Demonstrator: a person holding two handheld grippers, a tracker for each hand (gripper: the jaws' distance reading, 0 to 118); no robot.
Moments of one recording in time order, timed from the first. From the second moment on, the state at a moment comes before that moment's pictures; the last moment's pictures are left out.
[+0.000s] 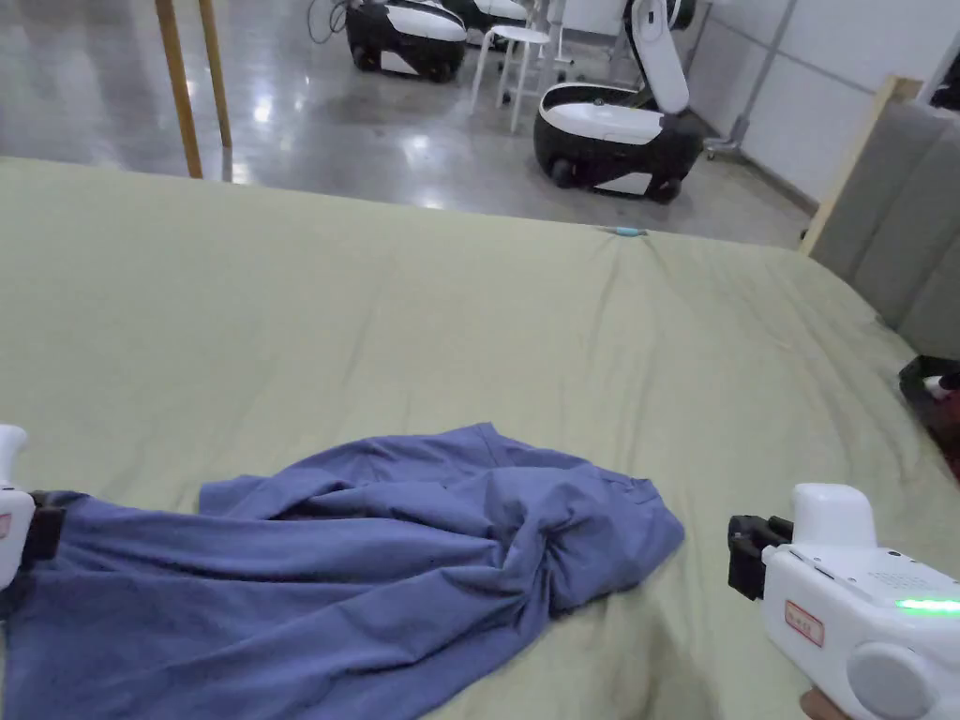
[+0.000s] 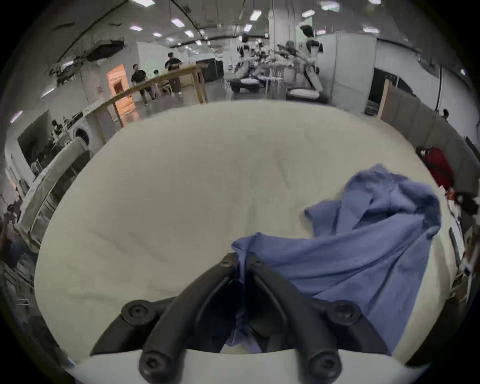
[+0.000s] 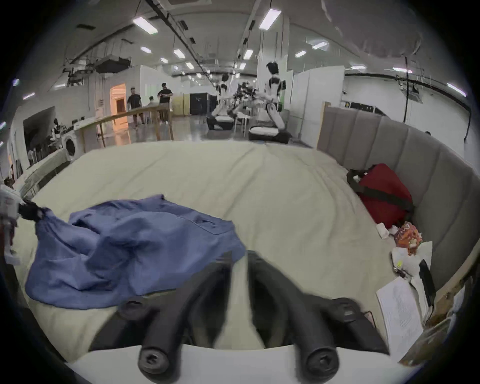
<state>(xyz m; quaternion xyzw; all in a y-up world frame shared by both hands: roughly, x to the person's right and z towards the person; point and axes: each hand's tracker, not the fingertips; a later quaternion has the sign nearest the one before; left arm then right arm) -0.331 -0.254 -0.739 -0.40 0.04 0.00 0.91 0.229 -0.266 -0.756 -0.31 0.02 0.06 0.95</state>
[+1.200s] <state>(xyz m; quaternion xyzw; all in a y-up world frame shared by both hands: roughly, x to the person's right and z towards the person) -0.353 -0.073 -0.735 -0.22 0.08 -0.07 0.97 0.224 -0.049 -0.804 -0.23 0.16 -0.04 0.96</state>
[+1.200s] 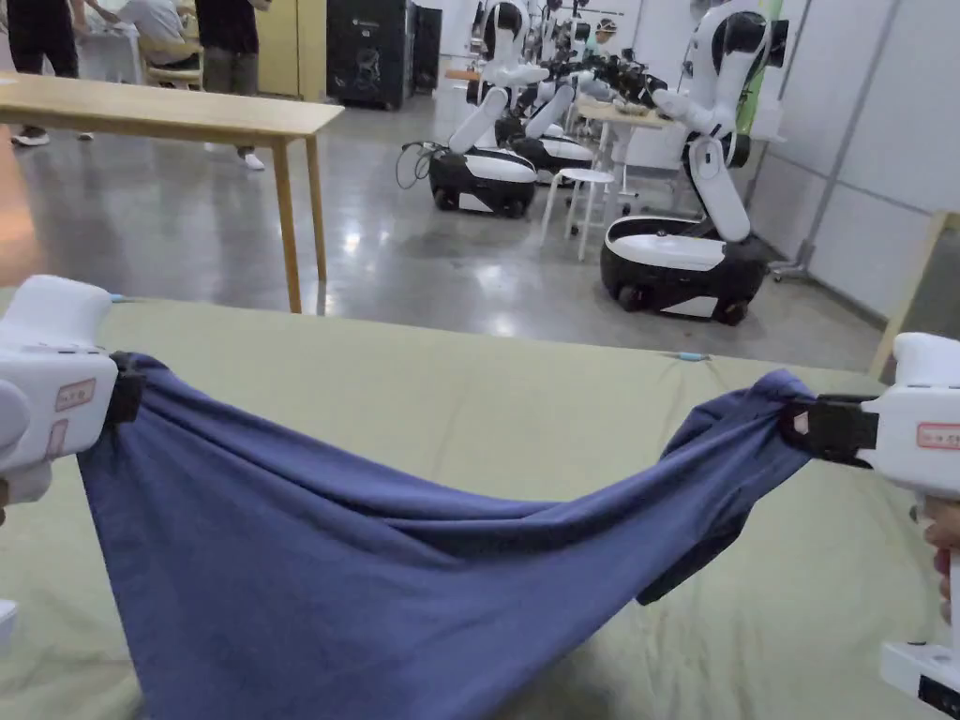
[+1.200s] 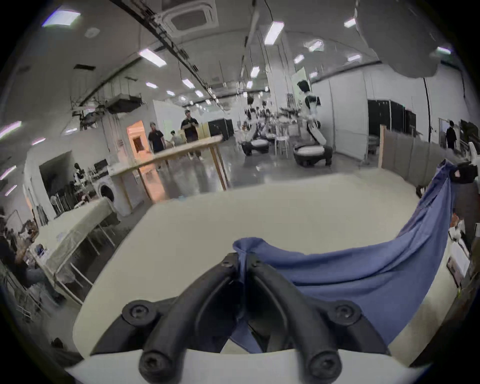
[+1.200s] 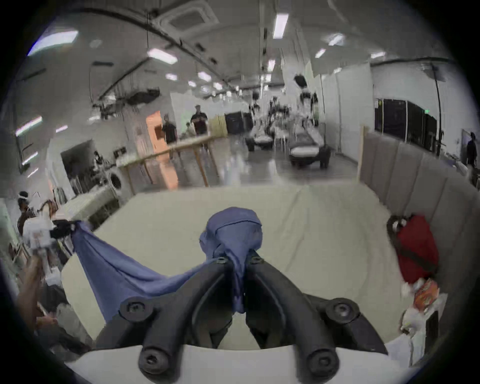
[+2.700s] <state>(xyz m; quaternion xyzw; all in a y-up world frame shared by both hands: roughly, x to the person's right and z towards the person) -0.341 -0.221 -0.610 -0.32 0.02 0.05 0.95 0.289 -0.231 -0.679 -0.32 0.06 0.01 0.94</state>
